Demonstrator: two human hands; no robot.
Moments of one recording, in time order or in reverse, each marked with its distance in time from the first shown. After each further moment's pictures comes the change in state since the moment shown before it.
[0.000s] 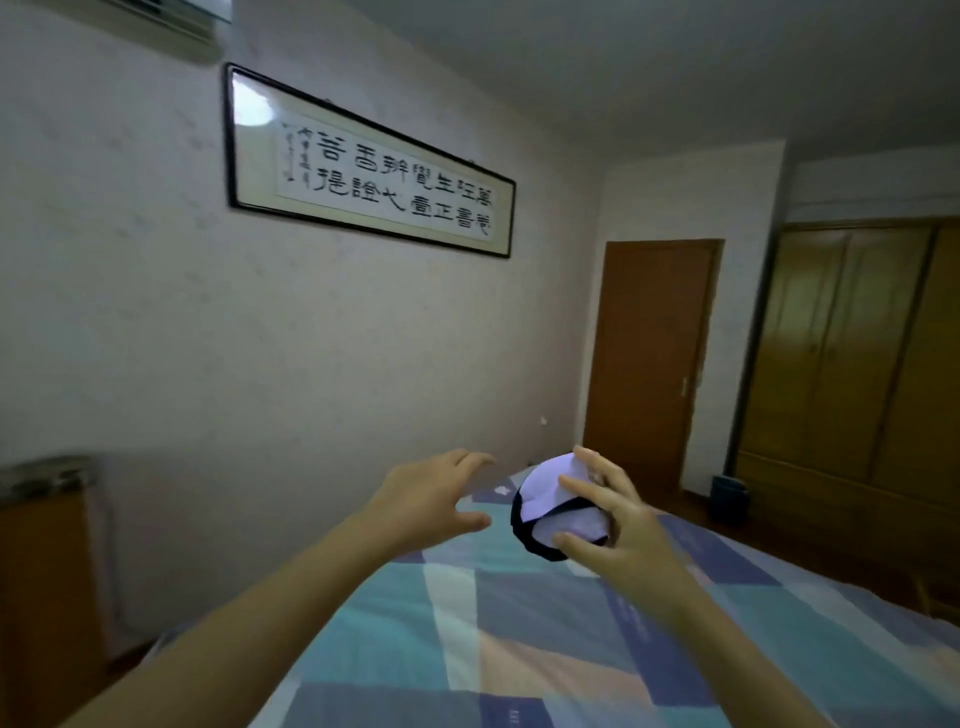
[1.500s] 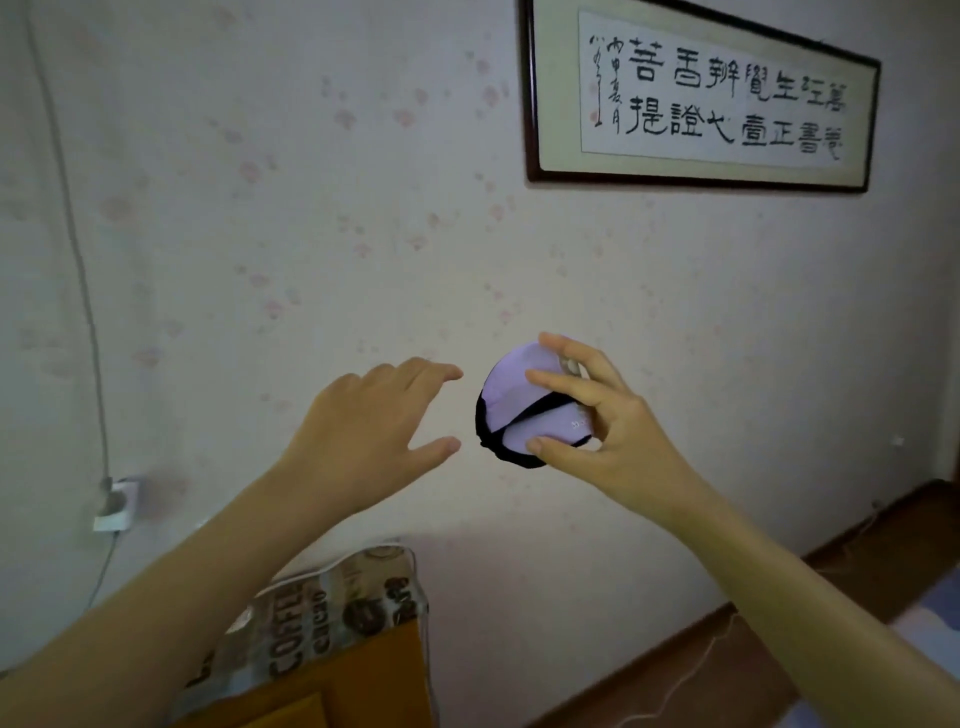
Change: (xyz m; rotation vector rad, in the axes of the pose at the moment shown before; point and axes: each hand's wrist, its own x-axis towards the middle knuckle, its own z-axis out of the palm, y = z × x) left_hand -0.015 -0.883 -0.145 0.550 0.250 -0.253; right_hand 0.602 -0.154 0.759 0.449 -0.140 -0.413
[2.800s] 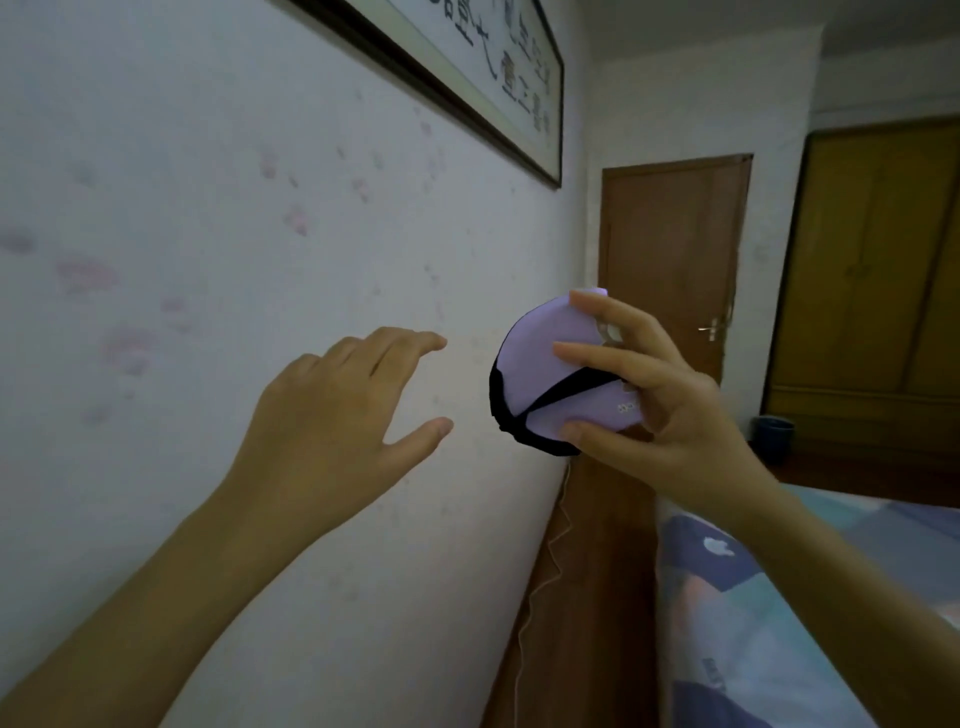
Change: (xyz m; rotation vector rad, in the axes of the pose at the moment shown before) left_hand 0.460 -0.023 0.454 -0.522 0.362 0.440; right_hand 0.192 0.412 -0.106 -0.670 0.228 0.158
